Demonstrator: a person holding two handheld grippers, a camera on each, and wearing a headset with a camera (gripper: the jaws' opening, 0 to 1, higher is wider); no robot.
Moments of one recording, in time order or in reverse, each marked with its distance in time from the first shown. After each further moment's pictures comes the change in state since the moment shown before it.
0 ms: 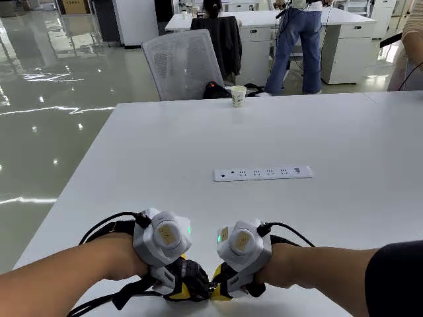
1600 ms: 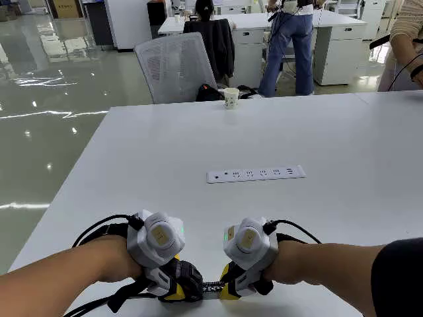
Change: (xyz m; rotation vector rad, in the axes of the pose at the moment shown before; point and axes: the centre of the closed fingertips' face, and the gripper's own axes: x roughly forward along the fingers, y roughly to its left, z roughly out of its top) left arm 0.000 0.001 0.000 -0.025 0.000 0.011; right arm -0.016 -0.002 -0.022 0.028 0.030 -0.016
